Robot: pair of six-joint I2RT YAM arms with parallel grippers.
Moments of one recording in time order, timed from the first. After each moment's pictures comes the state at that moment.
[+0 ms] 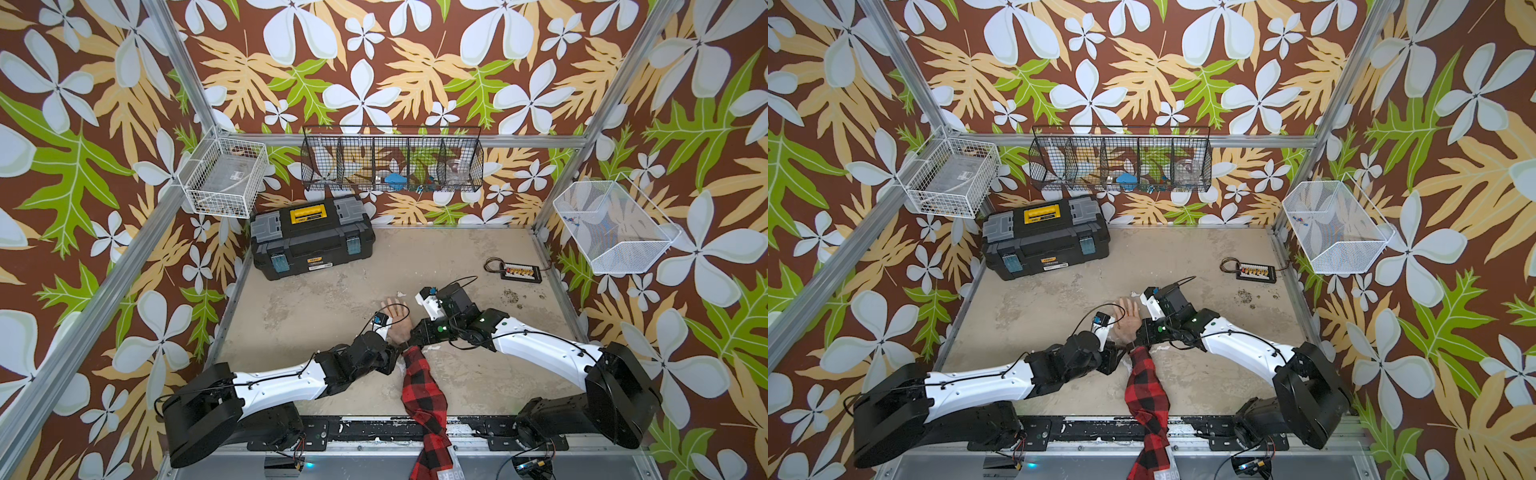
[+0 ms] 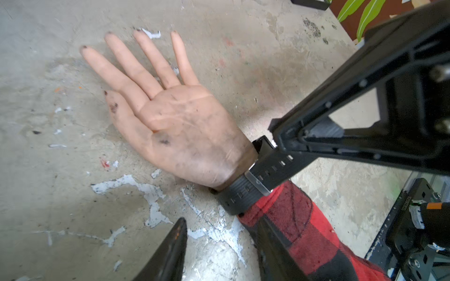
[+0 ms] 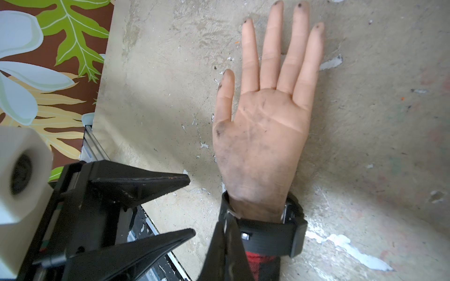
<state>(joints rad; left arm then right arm) -0.99 1.24 0.46 0.11 -0.15 -0.59 0.69 1.41 0.81 -0.29 -0.38 0.52</state>
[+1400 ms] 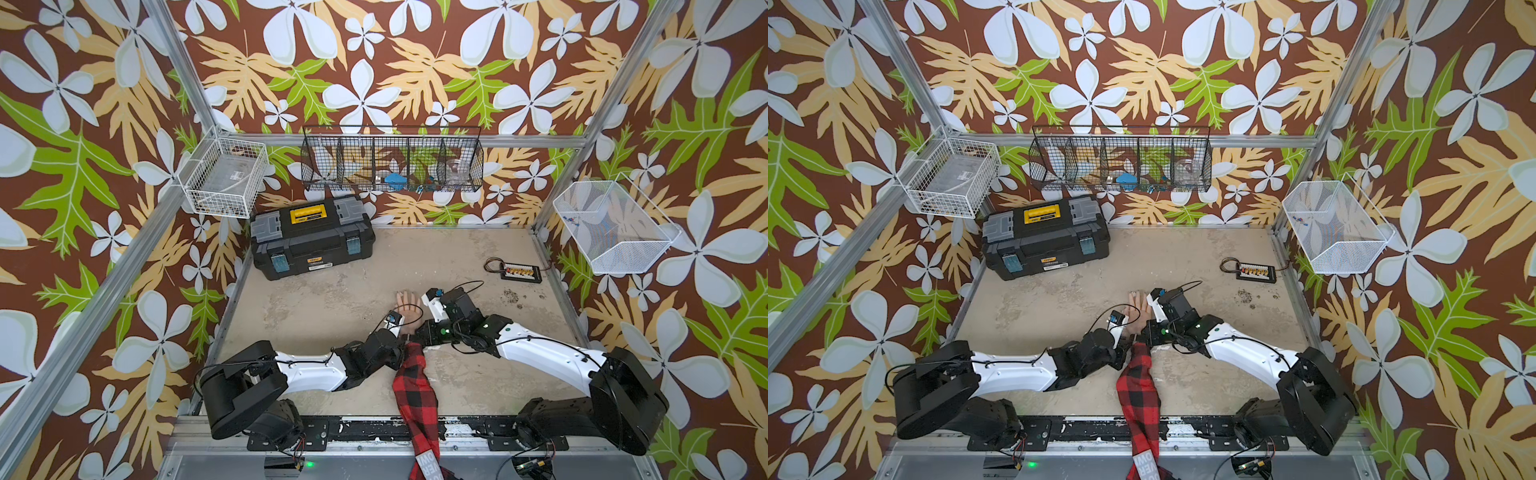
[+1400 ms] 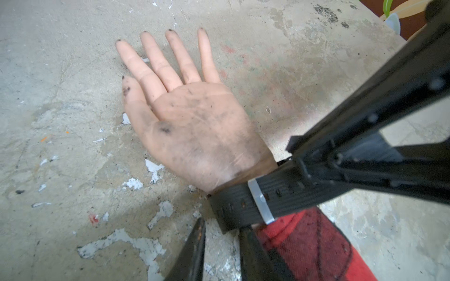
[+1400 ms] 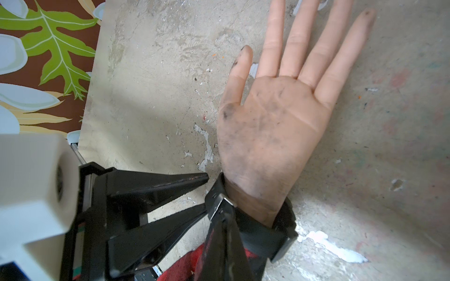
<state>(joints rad) -0.99 1.47 0.51 0.31 -0.25 -0.42 0.69 1.37 0.75 -0.23 -0.31 0.56</state>
